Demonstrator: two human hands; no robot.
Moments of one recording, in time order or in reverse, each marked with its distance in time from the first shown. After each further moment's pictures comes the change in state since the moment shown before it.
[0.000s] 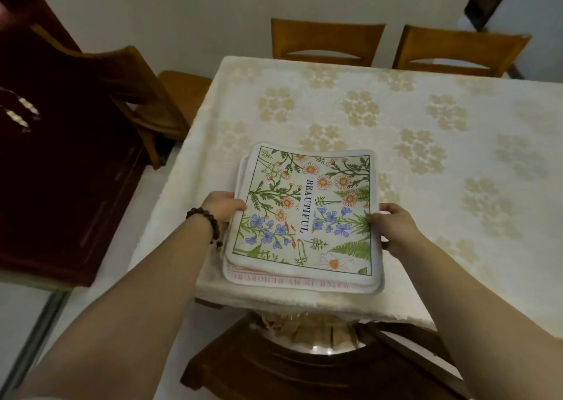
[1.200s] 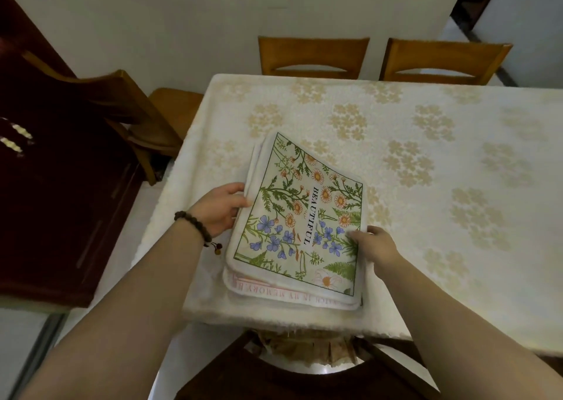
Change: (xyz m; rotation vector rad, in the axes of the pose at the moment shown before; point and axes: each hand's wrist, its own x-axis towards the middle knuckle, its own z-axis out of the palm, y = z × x) left_hand -0.024 0.061 0.015 -0.198 -0.375 0.148; right_hand 0.024 0.021 -0.002 -0.008 -0.008 -0.021
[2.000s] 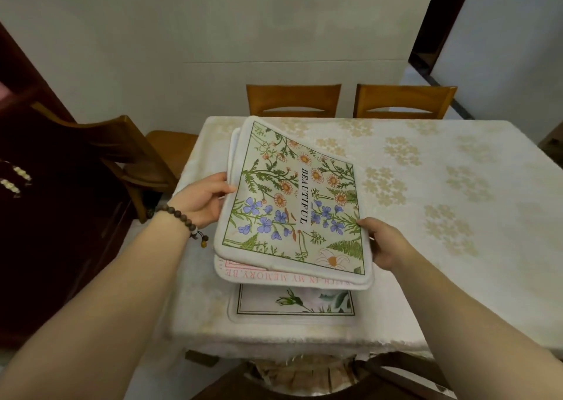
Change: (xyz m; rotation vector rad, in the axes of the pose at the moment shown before) left_hand -0.053 0.072 0.000 -0.160 -0.209 0.108; right_hand -0.044 -0.059 -0.036 0.284 -0.170 0.003
